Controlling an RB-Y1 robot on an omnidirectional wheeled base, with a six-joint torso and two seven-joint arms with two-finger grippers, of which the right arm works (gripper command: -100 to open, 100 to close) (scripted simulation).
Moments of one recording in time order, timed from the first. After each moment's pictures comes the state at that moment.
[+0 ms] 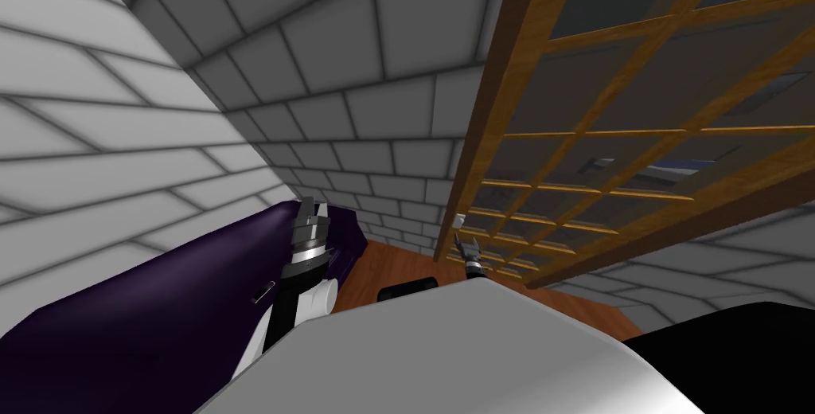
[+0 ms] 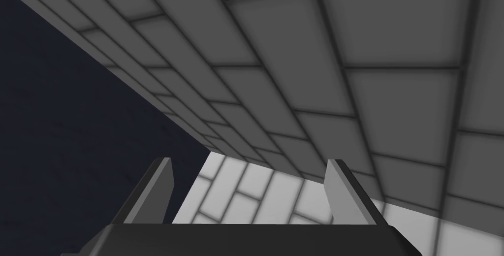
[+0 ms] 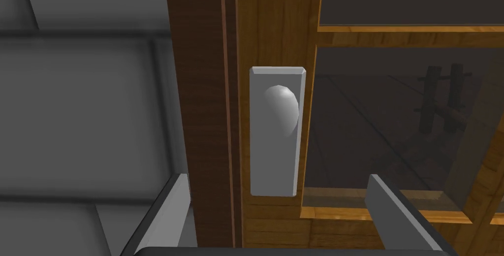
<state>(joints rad) 0.25 -0.33 0.33 -1.00 -0.89 -0.95 -1.23</state>
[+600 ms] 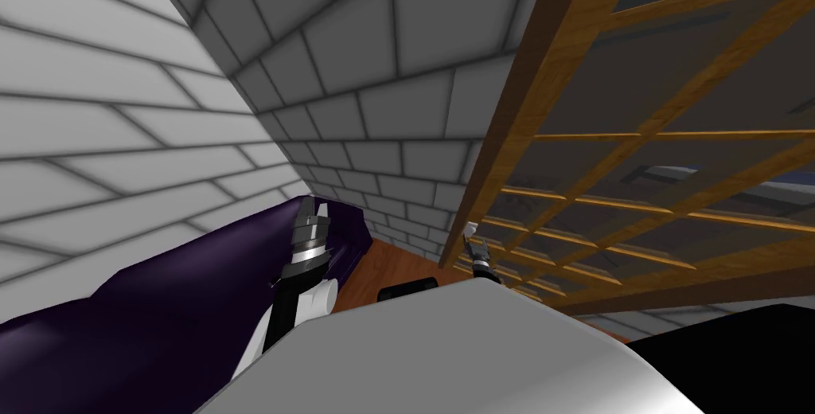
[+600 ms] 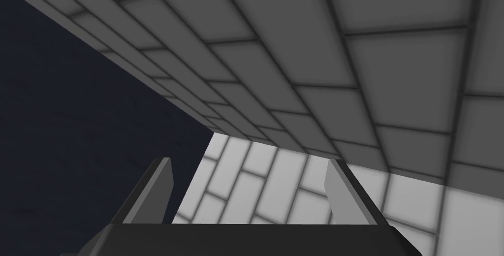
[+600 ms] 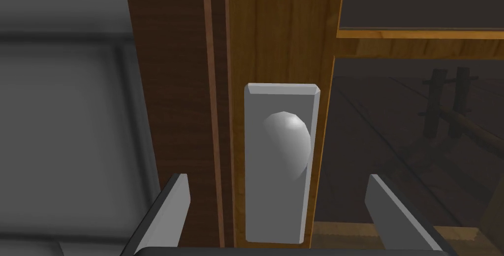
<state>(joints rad) 0.21 -0.34 0.24 -0.89 -0.88 -0.96 -1.31</state>
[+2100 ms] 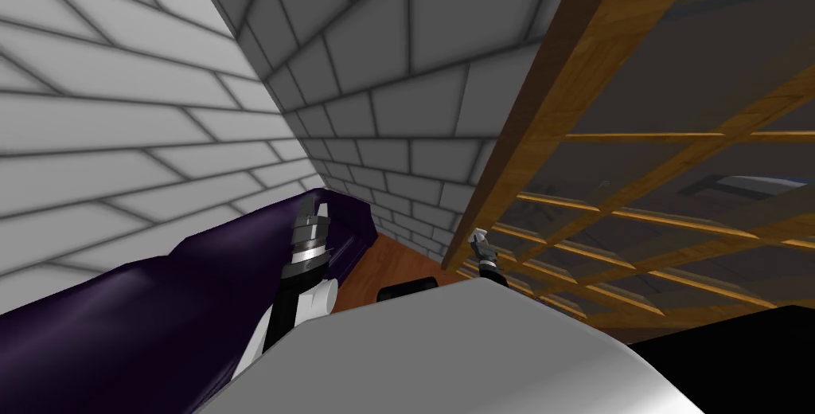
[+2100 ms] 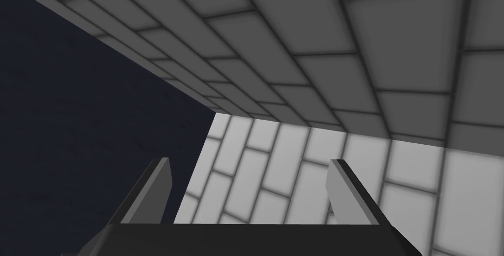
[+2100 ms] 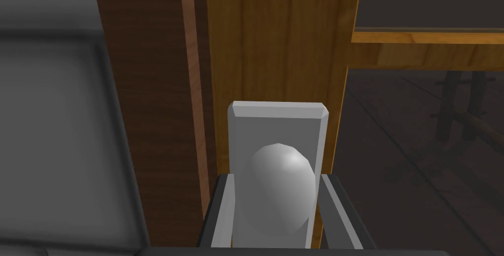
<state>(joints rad) 0.19 -0.36 0.18 -0.81 -0.87 -0.96 -1.38</state>
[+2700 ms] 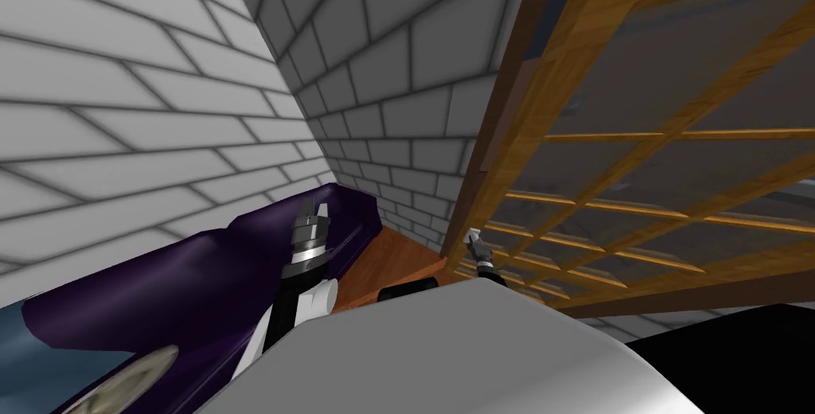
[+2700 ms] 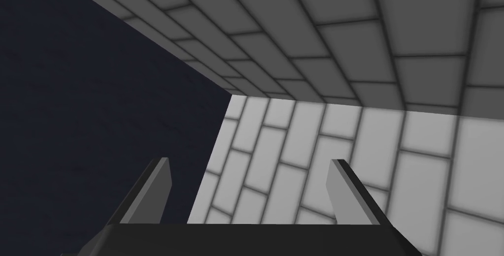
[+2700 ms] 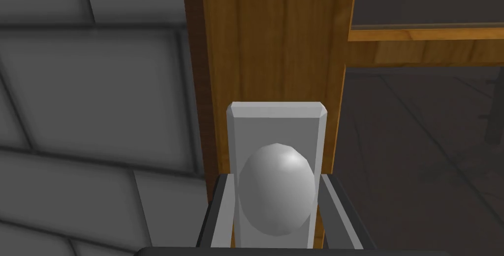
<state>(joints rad) 0.21 -0.40 0.26 -0.86 -0.83 -0.95 -1.42</state>
